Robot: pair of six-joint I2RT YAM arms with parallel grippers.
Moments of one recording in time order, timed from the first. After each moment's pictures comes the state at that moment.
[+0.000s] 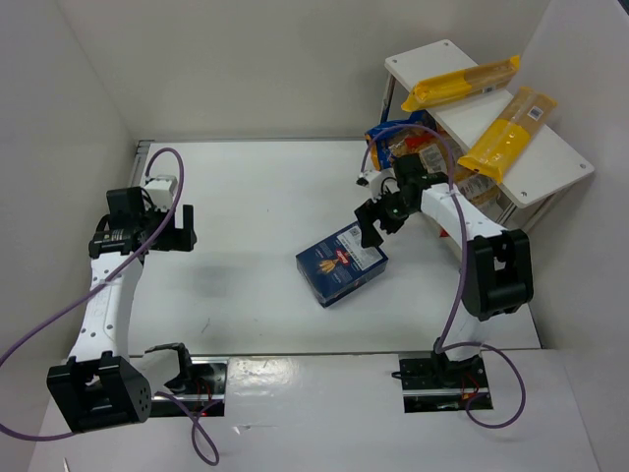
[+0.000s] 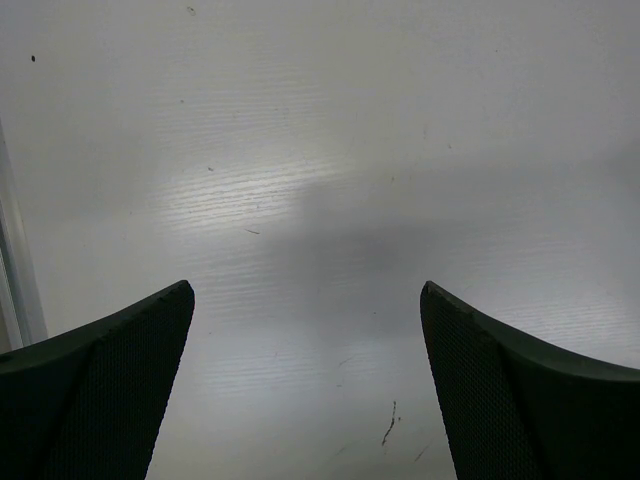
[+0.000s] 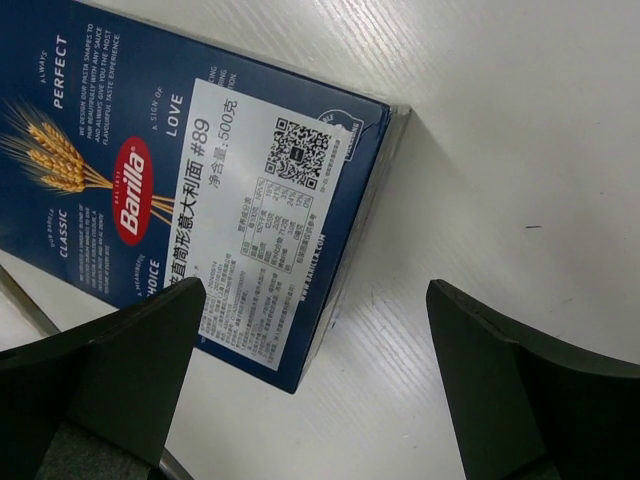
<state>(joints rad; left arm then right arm) 0.20 1.08 0.97 -0.68 0.22 0.17 0.23 1.69 1.29 -0.78 -0.50 -0.46</state>
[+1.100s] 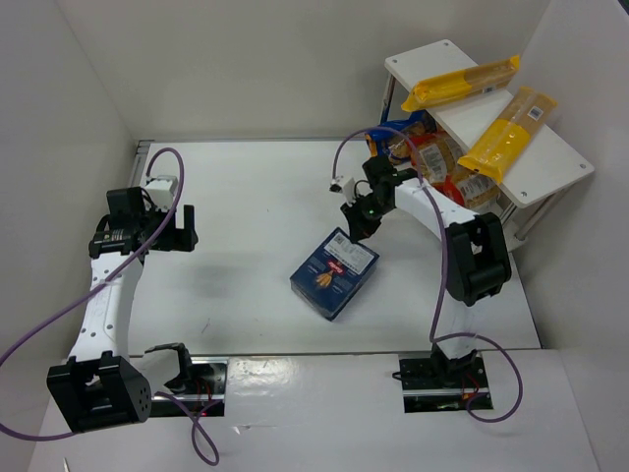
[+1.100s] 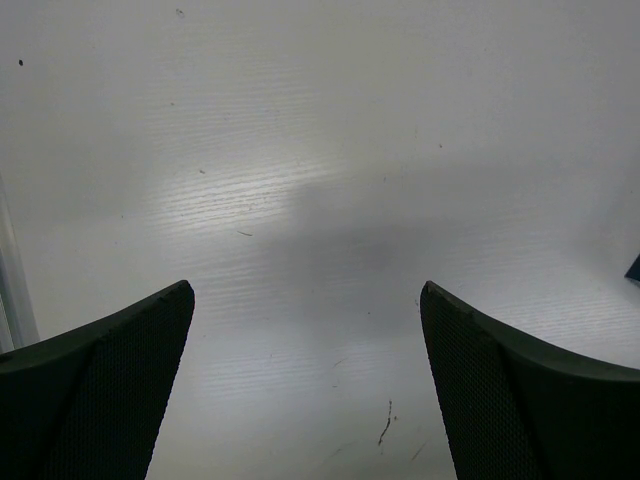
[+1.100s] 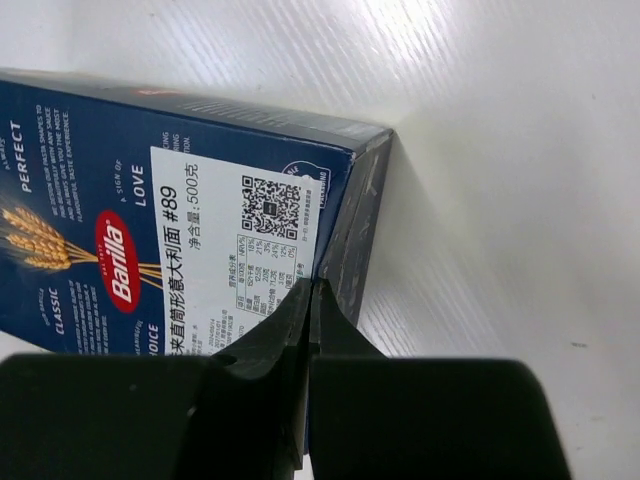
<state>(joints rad) 0.20 1.08 0.97 -0.68 0.24 0.18 0.35 1.84 1.40 -0.79 -0.50 -0.48</state>
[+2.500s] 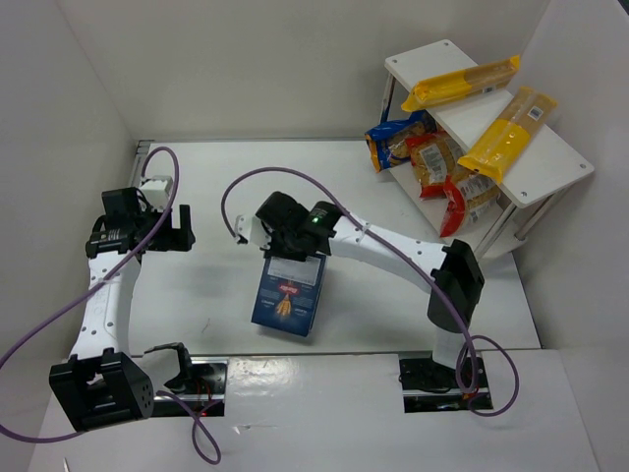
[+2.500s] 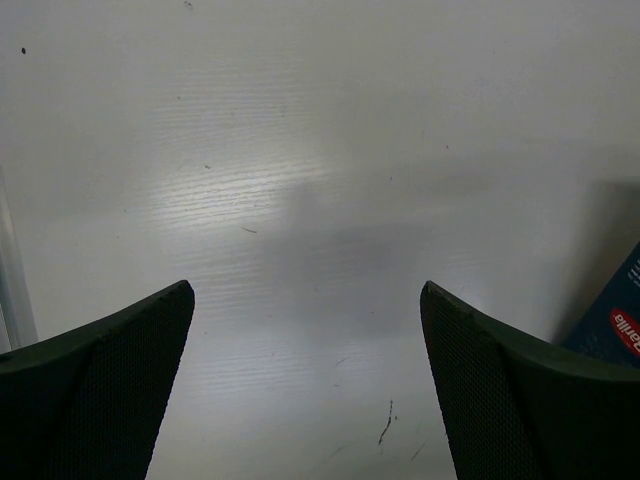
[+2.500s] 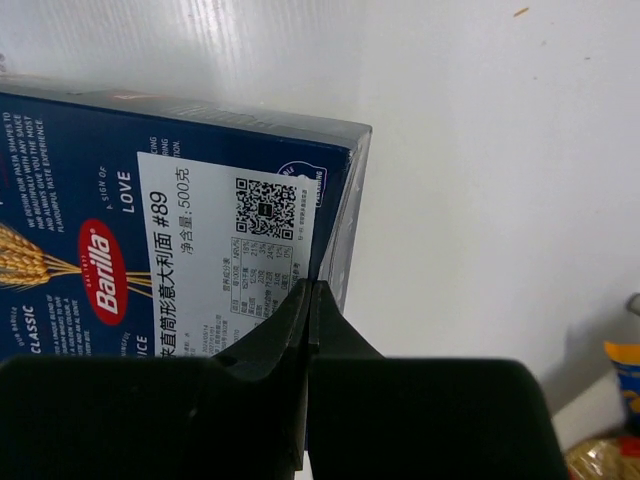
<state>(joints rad) 0.24 1.09 0.97 -0.68 0.26 0.18 1.01 1.82 1.66 -0.83 0.09 -0.50</state>
